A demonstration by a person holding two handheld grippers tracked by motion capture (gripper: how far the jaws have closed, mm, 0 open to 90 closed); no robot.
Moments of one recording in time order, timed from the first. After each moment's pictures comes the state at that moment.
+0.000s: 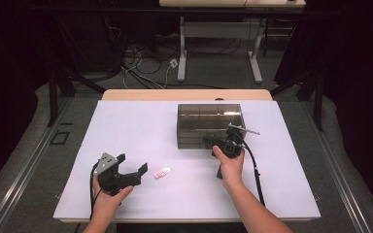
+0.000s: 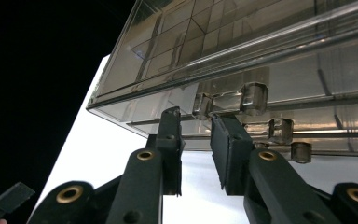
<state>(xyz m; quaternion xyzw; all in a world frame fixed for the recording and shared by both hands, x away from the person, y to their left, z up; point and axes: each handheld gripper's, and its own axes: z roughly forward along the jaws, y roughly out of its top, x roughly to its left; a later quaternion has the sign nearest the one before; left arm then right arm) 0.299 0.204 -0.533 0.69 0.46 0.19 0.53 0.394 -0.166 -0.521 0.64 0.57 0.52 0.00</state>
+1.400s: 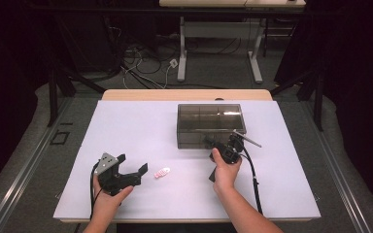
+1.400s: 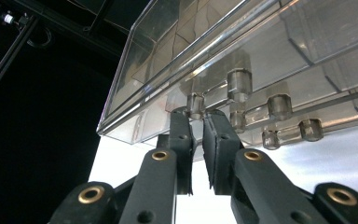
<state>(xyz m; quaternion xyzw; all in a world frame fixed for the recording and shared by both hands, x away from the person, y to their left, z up) 0.299 0.204 -0.534 0.69 0.46 0.19 0.52 0.377 -0.160 -0.533 0.69 0.46 0.56 -0.01</state>
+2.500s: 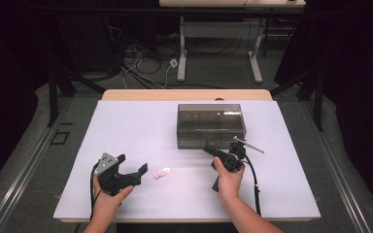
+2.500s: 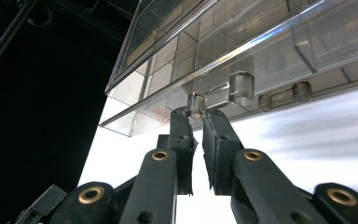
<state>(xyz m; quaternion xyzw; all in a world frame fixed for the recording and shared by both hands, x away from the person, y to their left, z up) 0.299 0.204 -0.534 0.69 0.47 0.19 0.52 0.351 -0.163 -0.531 0.67 0.50 0.55 -0.02</state>
